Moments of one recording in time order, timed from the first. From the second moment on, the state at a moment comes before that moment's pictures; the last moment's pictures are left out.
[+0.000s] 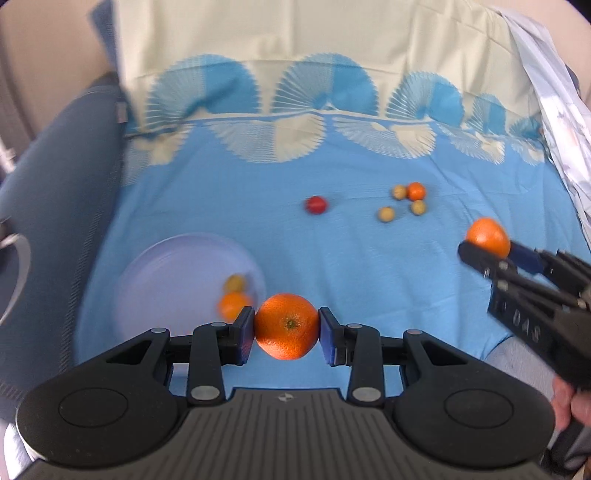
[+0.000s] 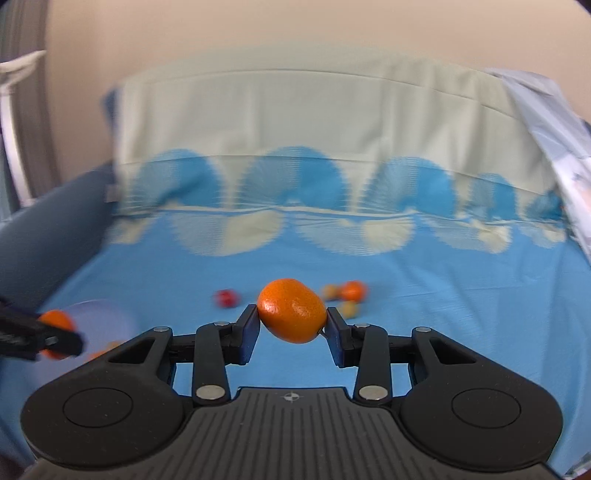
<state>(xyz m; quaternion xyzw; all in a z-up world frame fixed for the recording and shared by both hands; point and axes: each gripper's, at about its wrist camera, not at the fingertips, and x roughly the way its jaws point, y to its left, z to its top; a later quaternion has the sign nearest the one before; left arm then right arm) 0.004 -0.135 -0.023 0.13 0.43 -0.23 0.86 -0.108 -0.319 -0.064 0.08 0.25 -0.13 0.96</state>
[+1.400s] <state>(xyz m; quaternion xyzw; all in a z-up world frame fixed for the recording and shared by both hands) -0.050 0.013 0.010 0.03 0.40 -0.18 0.90 -0.158 -0.155 -0.026 0.02 0.27 0.01 0.96</state>
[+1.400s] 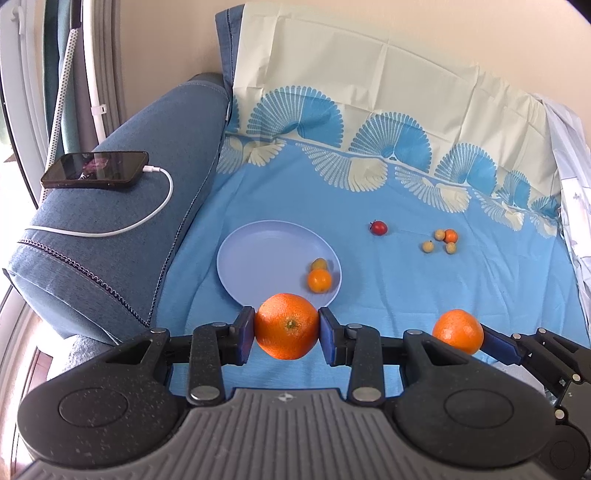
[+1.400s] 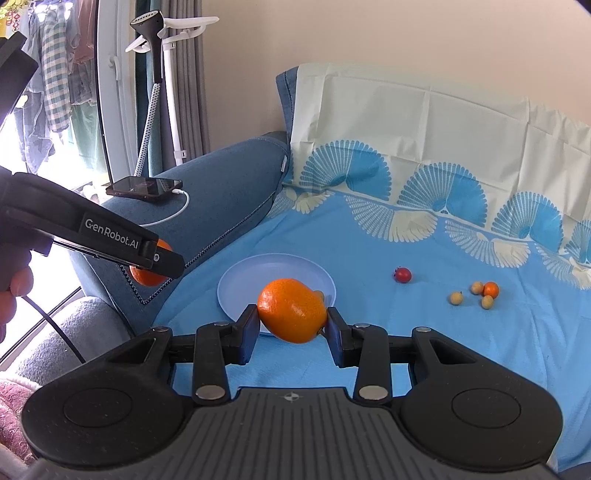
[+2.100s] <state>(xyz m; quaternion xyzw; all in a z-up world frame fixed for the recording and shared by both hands) -0.003 0.005 -0.002 0.03 0.42 -0.16 0.90 -0.125 -0.167 -0.043 0.03 0.29 0.00 0.96</state>
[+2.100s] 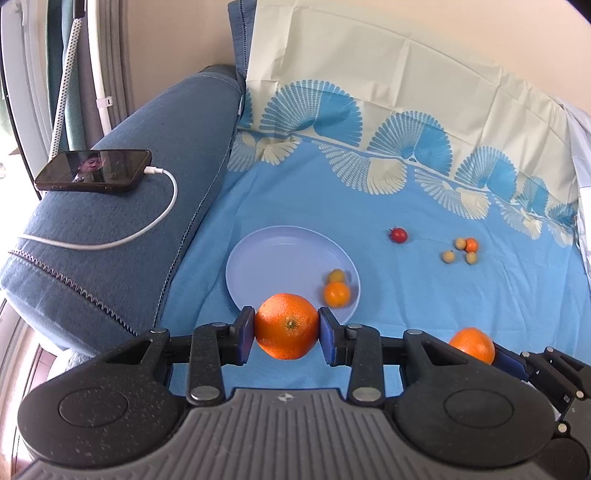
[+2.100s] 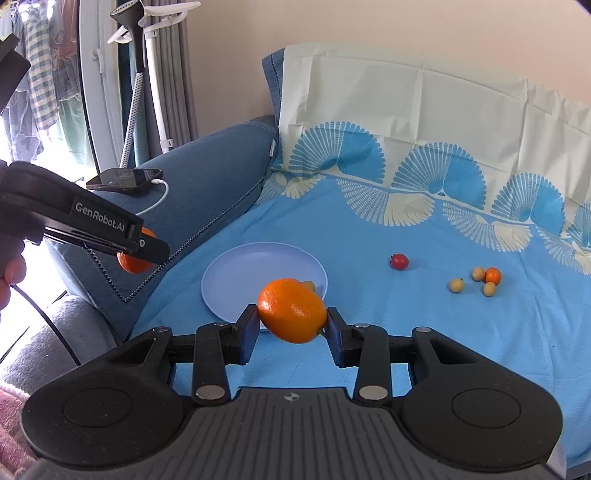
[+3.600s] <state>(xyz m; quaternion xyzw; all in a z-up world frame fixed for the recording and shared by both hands) 0.153 -0.050 -0.085 0.08 0.44 -0.11 0.89 0.073 -0.172 -0.124 -0.02 0.36 0.04 0.93</state>
